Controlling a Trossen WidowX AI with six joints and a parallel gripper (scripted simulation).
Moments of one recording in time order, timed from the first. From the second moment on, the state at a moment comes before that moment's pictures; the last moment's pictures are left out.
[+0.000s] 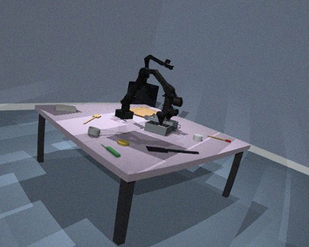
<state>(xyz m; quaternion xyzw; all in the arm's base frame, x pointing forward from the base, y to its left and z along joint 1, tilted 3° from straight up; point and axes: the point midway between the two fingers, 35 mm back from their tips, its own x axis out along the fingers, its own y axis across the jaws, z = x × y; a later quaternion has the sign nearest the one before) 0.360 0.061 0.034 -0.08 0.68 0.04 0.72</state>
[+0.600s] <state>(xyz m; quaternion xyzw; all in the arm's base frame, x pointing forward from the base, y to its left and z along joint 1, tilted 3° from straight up) 0.358 0.060 0.020 -0.08 0.69 0.04 0.72</state>
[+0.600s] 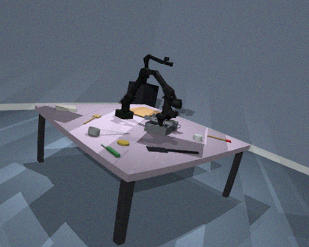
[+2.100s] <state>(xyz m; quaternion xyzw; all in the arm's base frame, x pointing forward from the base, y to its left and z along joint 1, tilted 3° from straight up) 0.358 0.060 0.020 -0.08 0.69 0.04 0.72</state>
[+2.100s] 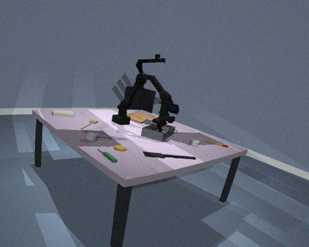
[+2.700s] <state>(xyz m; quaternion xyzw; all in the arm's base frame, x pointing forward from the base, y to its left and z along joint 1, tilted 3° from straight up) 0.355 0.060 0.024 -0.08 0.69 0.04 0.71</state>
